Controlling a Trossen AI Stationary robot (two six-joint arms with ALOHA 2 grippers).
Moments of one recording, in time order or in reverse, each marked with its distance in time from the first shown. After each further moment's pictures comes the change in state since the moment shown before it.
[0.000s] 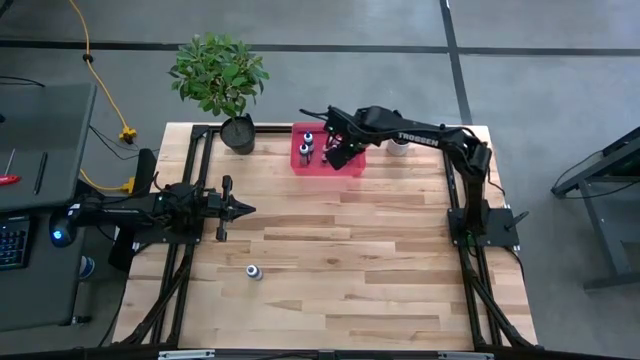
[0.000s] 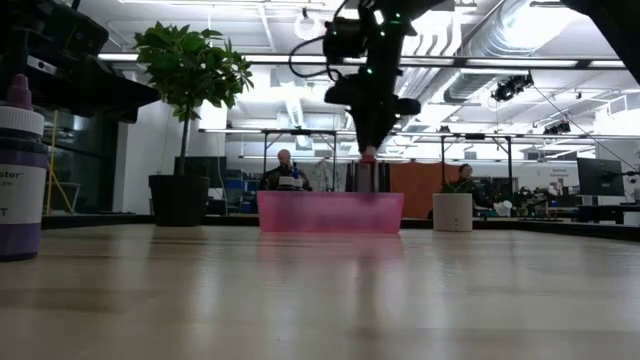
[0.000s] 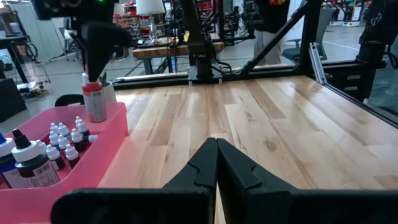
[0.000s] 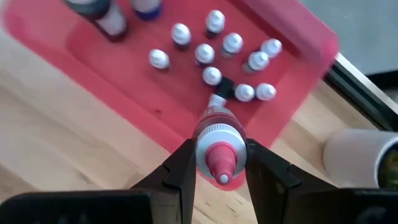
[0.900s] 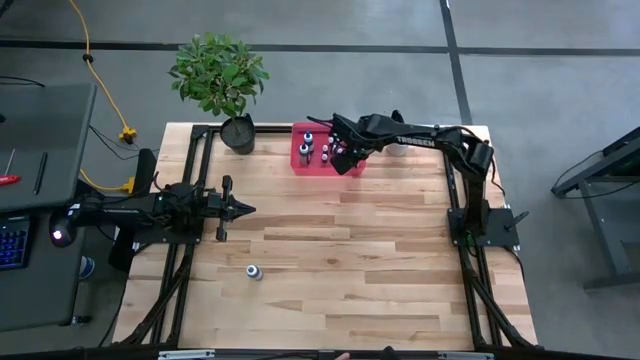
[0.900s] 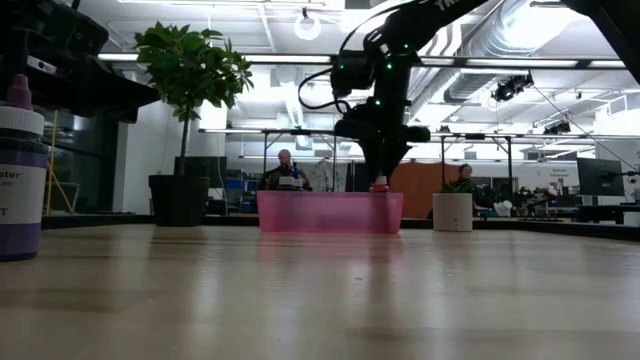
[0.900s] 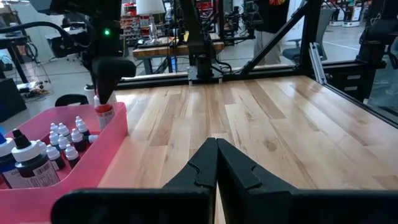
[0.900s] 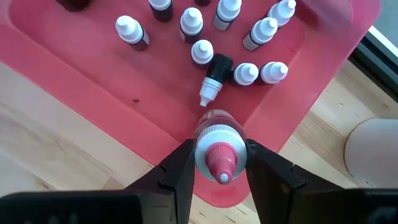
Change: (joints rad) left arm 0.000 0.000 0.000 0.000 0.000 0.000; right arm -0.042 -0.007 -0.212 0.155 -0.027 -0.006
